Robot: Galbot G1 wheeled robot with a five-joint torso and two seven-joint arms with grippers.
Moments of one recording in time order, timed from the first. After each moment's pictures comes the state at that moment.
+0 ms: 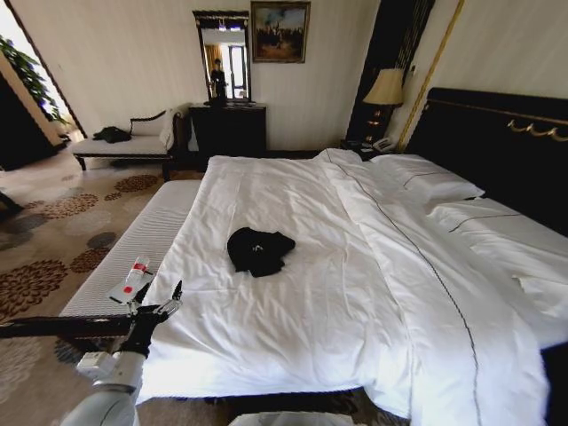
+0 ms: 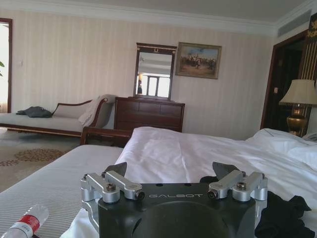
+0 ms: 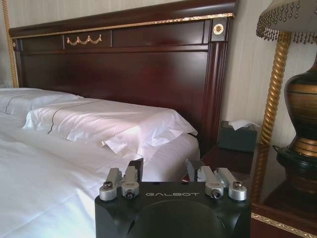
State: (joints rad) left arm 1.86 -1.22 -0.81 -2.27 -0.55 -0.06 -0.03; right arm -1.66 1.34 1.57 1.71 0.58 -0.13 0.05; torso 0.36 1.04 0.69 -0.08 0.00
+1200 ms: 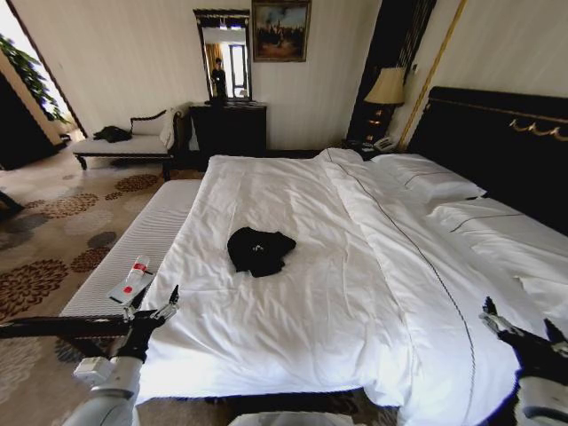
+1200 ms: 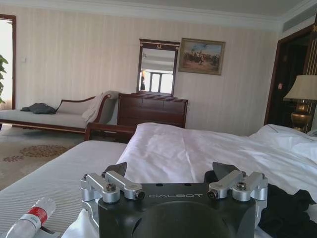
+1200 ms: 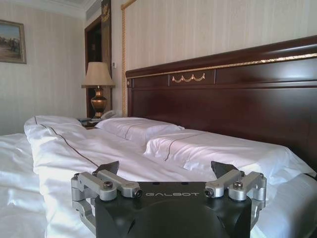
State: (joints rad) left arm 1.87 -1.23 -0.81 -2.25 -0.54 -0.07 -0.03; right arm -1.78 1.51 1.33 2.18 0.52 -0.11 0.02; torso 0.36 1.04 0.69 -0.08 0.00
